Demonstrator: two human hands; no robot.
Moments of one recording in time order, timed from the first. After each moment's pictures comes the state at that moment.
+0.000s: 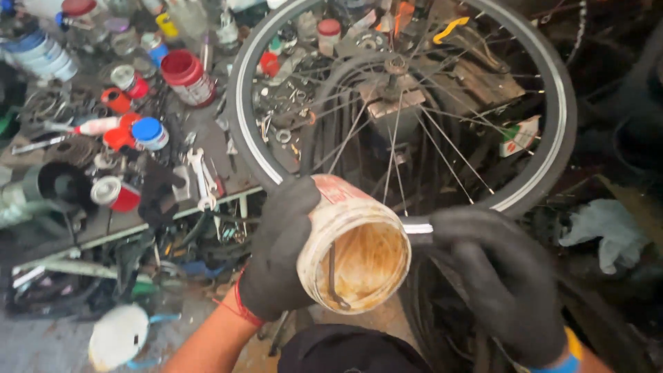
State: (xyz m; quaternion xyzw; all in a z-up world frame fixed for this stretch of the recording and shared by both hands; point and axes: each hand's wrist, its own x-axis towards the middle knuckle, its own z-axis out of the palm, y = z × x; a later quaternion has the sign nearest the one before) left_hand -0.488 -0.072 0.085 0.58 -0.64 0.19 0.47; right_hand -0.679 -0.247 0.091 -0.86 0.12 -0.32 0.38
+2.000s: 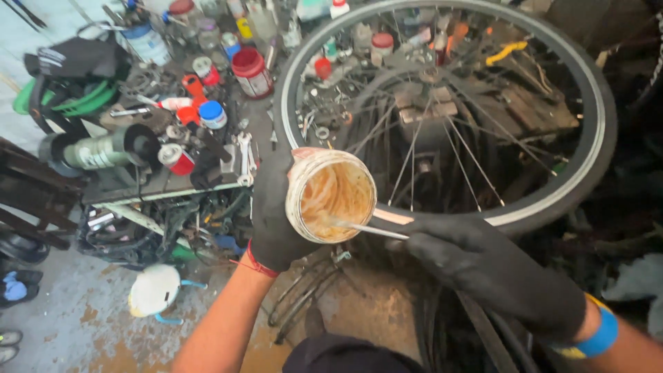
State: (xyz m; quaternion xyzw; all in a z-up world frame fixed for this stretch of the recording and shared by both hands) left_hand -0.503 -0.068 0.075 0.70 -0.53 0.29 0.39; right_hand -0.669 -0.289 0.108 -0.84 -0.10 0.02 0.52
